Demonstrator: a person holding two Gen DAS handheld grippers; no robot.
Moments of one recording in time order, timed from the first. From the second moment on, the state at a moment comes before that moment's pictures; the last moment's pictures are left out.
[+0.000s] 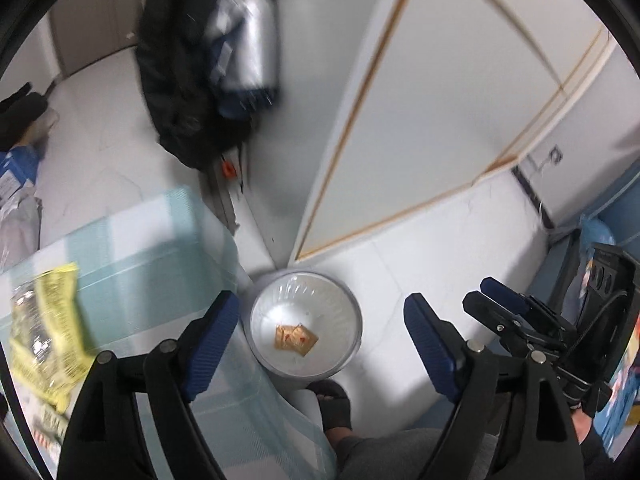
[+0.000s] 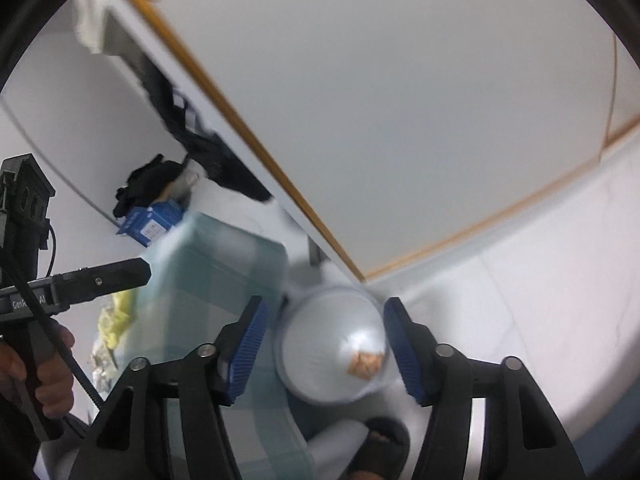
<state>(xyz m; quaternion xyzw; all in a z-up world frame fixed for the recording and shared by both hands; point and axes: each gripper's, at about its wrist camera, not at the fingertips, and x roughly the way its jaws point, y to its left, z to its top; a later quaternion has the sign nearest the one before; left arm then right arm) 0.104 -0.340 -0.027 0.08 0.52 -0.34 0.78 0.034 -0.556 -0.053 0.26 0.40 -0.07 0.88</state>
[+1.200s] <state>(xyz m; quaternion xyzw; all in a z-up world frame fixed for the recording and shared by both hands) 0.070 -0.042 0.027 -0.04 0.31 -0.10 0.95 0.064 -0.249 0.088 0.05 0.26 0.12 0.96</state>
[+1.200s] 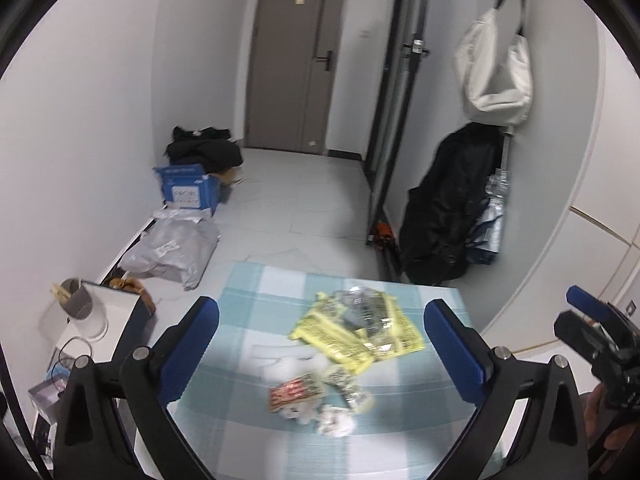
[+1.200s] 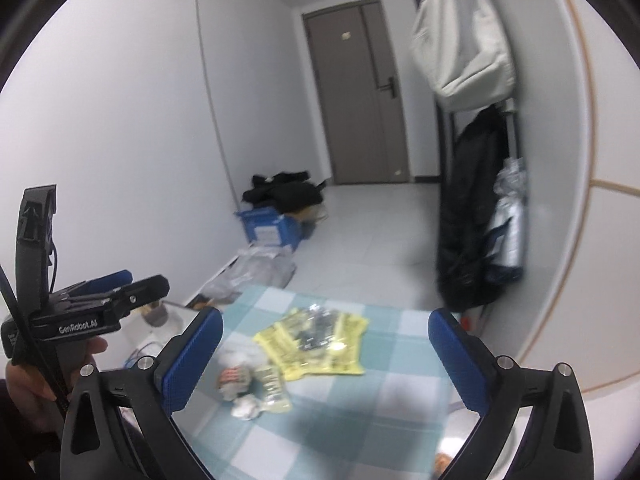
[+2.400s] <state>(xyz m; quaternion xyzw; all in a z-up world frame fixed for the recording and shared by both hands) 0.100 0.070 -0.047 -0.13 0.39 -0.04 0.91 0.112 -0.104 -0.092 -0.08 0.46 0.23 0.85</state>
